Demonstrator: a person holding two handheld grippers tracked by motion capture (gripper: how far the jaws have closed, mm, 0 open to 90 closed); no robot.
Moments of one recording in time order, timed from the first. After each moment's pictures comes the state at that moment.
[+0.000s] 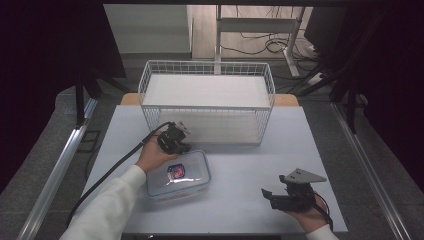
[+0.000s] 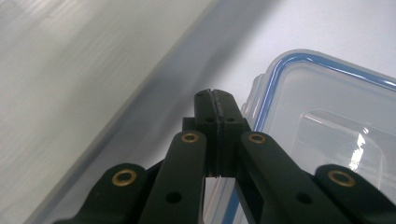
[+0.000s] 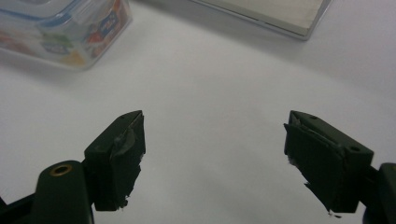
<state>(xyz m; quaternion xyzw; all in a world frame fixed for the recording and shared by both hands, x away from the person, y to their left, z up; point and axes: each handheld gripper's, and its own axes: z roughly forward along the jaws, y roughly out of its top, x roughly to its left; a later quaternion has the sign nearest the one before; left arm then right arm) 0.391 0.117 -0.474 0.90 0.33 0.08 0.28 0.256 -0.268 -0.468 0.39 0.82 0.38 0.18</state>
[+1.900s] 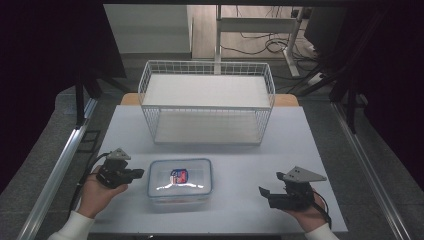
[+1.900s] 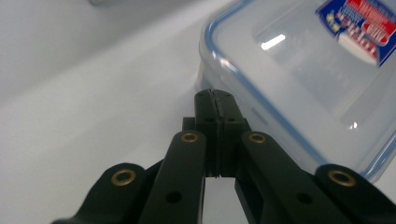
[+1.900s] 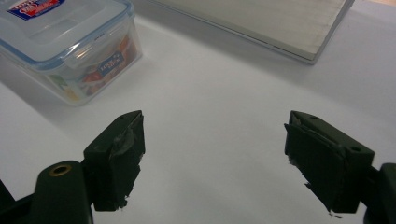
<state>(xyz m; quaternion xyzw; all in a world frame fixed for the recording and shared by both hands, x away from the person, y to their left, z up) 0.270 0.250 -0.484 0.82 0.46 0.08 0.32 0.253 -0.261 -0.457 0.38 0.82 0.40 0.18</state>
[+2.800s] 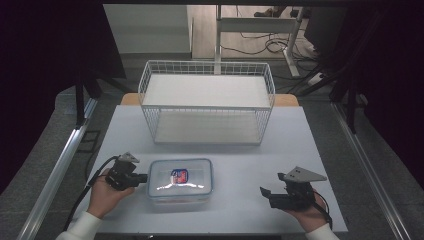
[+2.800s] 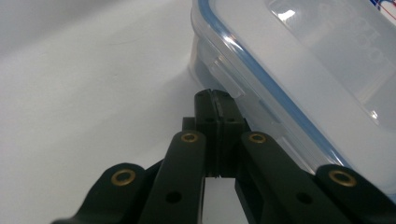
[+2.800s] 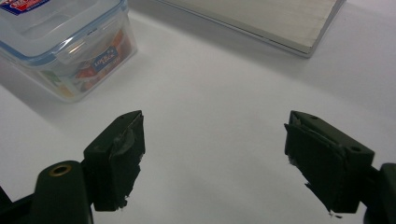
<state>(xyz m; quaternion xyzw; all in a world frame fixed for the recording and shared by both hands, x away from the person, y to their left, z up) 0.279 0.234 -0.501 0.83 0.47 0.06 0.29 0.254 -0.263 -0.459 0.38 0.82 0.39 0.18</state>
